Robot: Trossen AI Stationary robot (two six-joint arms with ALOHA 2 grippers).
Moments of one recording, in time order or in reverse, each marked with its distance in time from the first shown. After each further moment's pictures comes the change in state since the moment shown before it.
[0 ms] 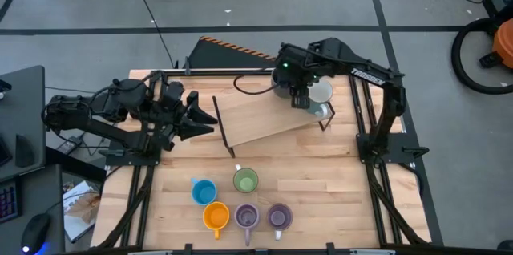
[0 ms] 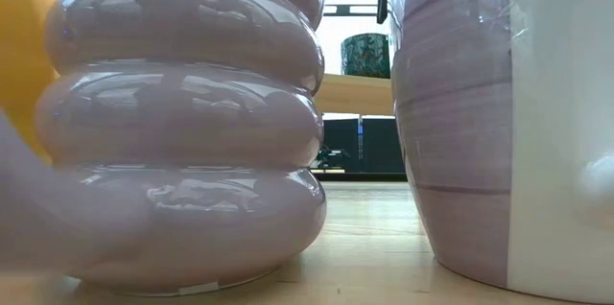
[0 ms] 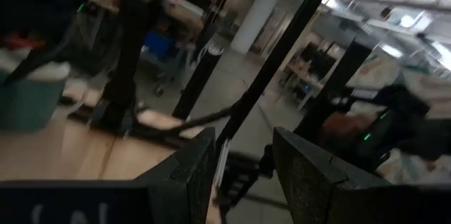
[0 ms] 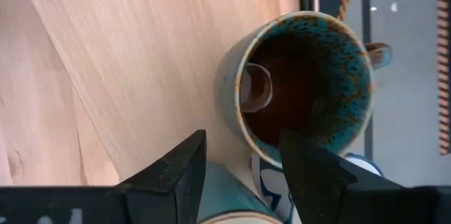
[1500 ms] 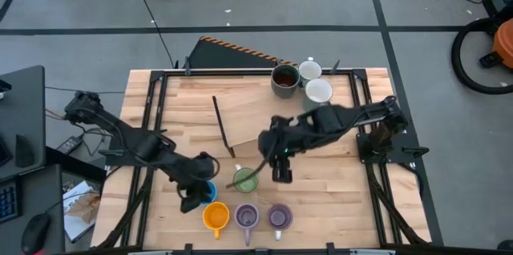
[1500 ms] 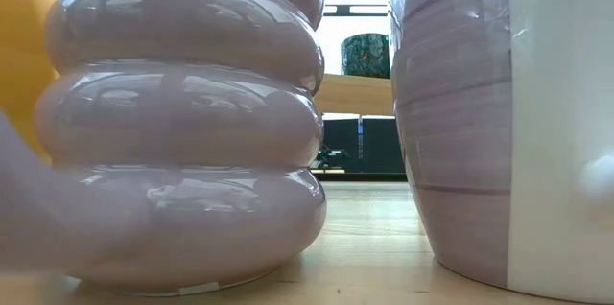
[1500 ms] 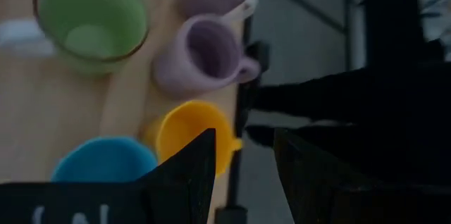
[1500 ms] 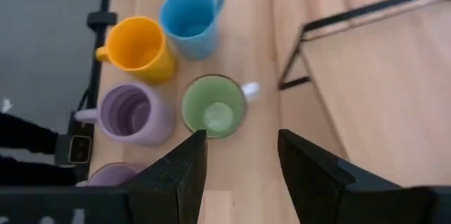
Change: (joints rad) left arm -0.414 0.308 0.000 -0.457 -0.016 -0.333; right arm 0.553 0.084 -0.003 0.352 -0.066 0.517
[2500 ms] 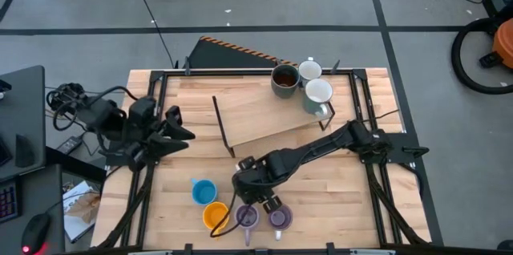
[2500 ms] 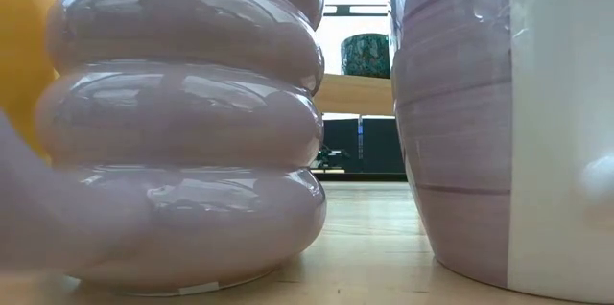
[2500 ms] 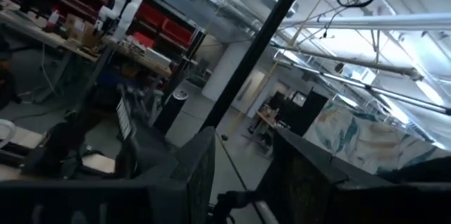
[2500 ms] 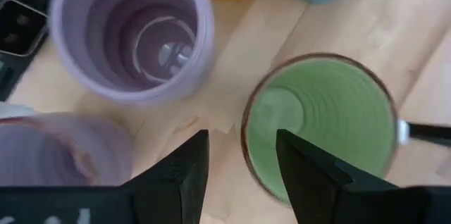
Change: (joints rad) left arm -0.013 -0.354 0.000 0.662 -0.415 0.342; right arm 0.051 0.376 0.000 0.104 -0.163 -0.491
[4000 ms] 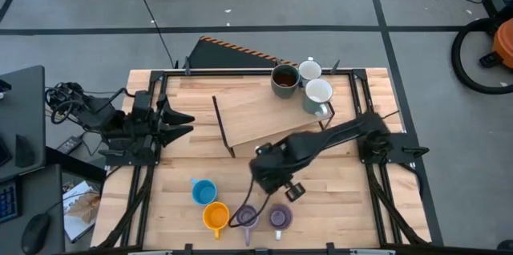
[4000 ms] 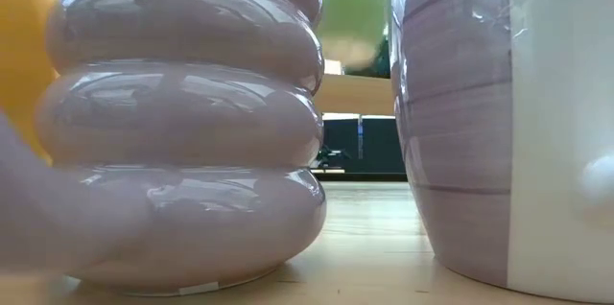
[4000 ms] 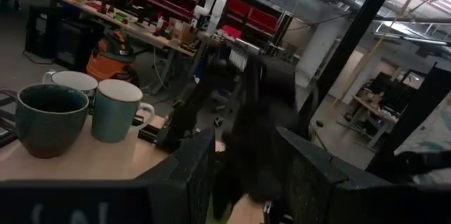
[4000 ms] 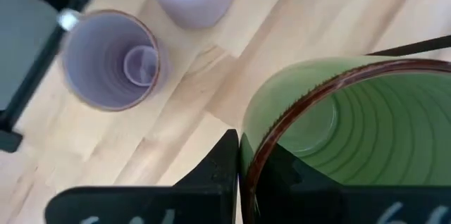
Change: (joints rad) left arm 0.000 -0.065 0.000 -0.290 -0.285 0.071; right arm -0.009 -0.212 0.000 -0.278 -0.010 -0.051
